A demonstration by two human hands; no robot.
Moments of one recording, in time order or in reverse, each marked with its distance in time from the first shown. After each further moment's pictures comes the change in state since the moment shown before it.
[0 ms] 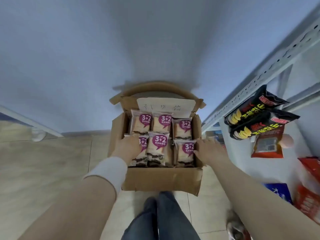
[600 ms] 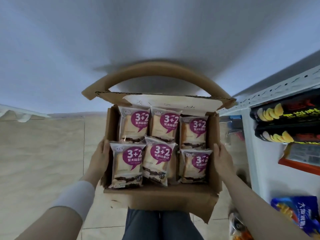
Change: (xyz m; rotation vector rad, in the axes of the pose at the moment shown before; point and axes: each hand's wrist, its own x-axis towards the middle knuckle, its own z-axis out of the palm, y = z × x) left_hand 0.108 -0.075 0.117 -0.926 0.006 -0.529; right_hand 0.124 0.022 0.094 0.992 0.057 0.433
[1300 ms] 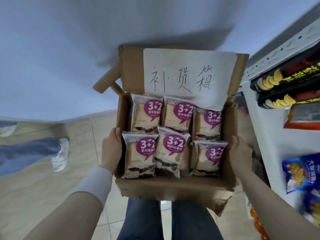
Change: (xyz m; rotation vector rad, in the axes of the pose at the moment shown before) left_hand -0.007 0.006 -0.031 0.206 0.116 0.324; right_hand -0.073 0.019 0.011 -0.096 0.361 0.026
